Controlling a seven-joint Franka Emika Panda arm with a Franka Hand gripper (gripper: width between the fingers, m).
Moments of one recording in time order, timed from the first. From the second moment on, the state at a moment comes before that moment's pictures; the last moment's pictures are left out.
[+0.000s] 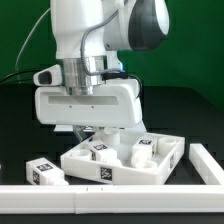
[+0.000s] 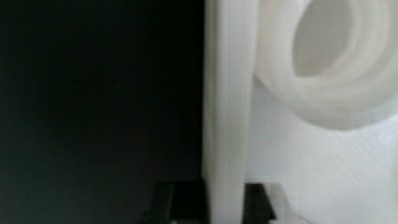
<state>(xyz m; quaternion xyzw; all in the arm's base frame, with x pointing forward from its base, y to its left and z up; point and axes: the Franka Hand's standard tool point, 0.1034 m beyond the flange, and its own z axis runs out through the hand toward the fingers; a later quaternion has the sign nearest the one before) 0.496 -0.048 0.011 -0.97 0.21 -0.04 0.06</state>
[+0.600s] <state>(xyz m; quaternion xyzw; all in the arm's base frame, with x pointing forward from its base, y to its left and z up) 0.522 -0.038 0.008 -0.99 0.13 -0.02 0.07</state>
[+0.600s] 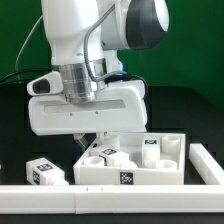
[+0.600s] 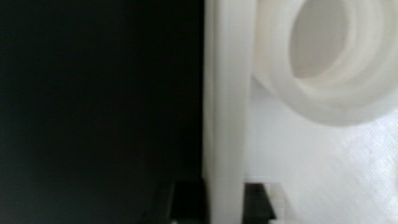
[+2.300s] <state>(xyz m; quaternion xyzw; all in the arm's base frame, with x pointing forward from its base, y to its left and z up) 0.573 -0.019 0.014 -1.00 -0.04 -0.05 0.03</state>
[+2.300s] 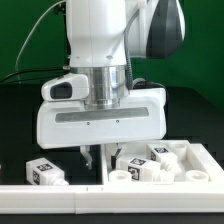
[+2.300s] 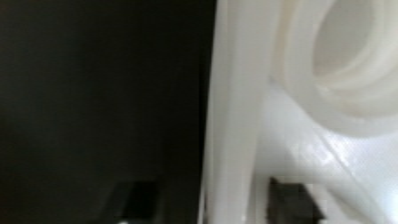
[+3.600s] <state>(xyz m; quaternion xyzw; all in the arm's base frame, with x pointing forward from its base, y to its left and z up) 0.599 0.027 0.056 -0.98 -0.21 -0.06 0.02</state>
